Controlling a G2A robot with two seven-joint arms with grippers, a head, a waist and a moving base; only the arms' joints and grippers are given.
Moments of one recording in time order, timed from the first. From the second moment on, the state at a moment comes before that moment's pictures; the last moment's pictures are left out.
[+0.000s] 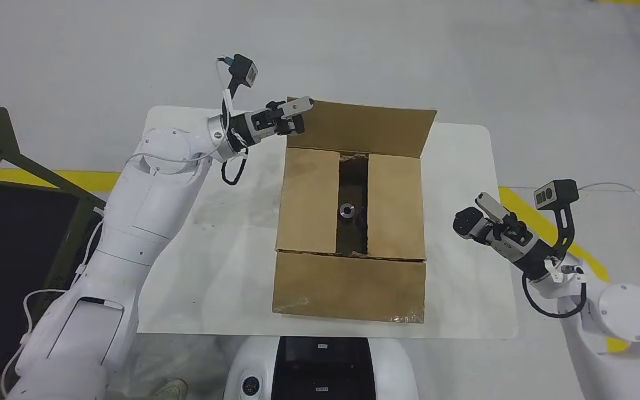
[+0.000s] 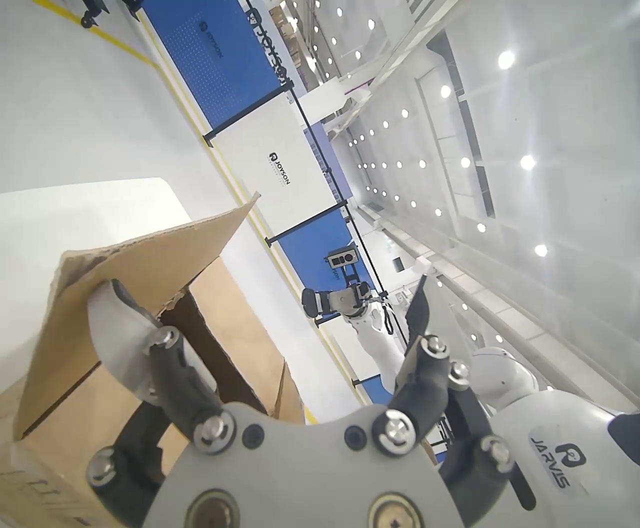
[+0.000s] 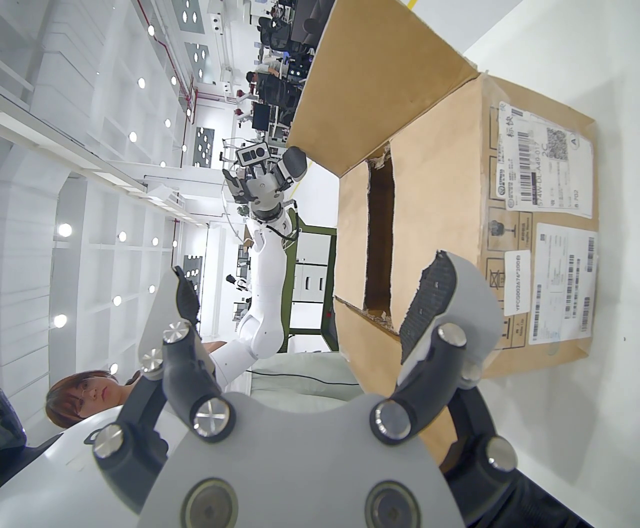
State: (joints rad) left arm 0.76 -1.07 -1.10 -1.29 -0.42 -0.39 -0.90; right arm -1.72 -0.96 1.71 -1.99 0.47 -0.08 0.73
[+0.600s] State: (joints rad) left arm 0.76 -1.07 -1.09 -1.29 -0.34 -0.38 -0.89; right arm -1.72 -0.96 1.71 -1.99 0.47 -0.08 0.73
